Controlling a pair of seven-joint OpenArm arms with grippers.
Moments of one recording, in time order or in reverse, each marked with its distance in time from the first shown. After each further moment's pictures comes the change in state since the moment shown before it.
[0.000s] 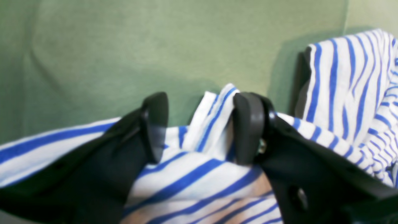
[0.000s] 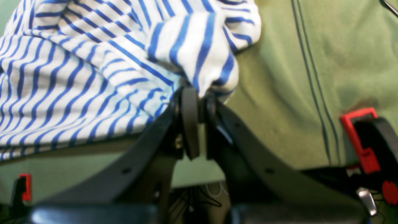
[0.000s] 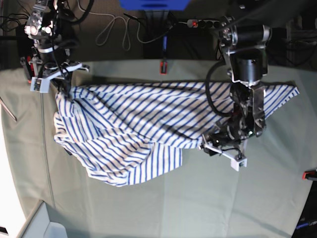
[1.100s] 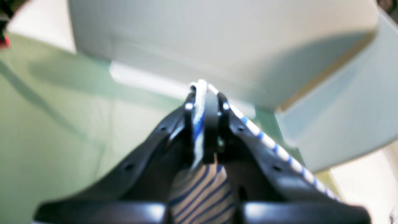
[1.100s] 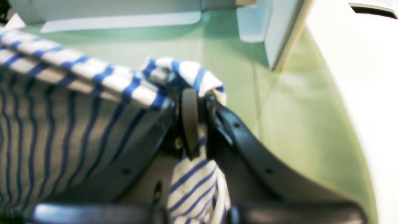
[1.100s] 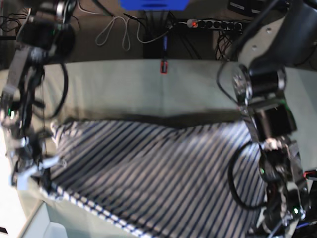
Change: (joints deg) left arm -23.0 -2.7 0.0 22.6 -7.8 -0.4 2.1; right arm 38.8 11.2 -1.0 -7.0 0.9 1.8 -14.3
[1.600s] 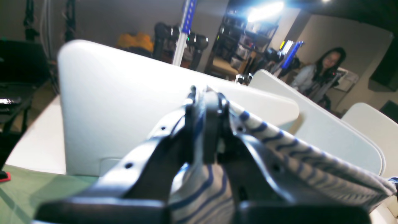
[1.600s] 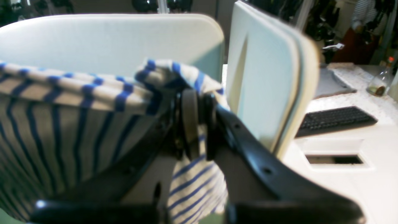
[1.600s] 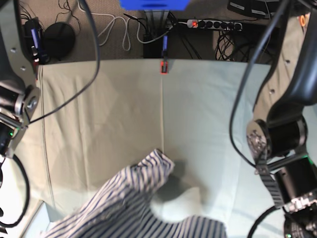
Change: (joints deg) left arm -18.6 -1.5 0.3 0.9 -0.6 -0.3 0.8; right arm 33.4 9.2 -5.0 -13.1 0.6 0.0 2.0
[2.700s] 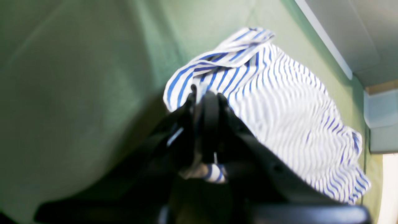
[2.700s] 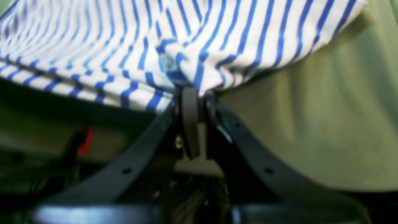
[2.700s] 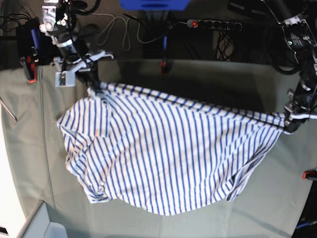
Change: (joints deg) left arm 68.0 -6.3 -24.0 12.8 -20.5 -0.4 -0.2; right arm -76.7 -15.4 -7.7 18.1 -0.7 0.2 18.8
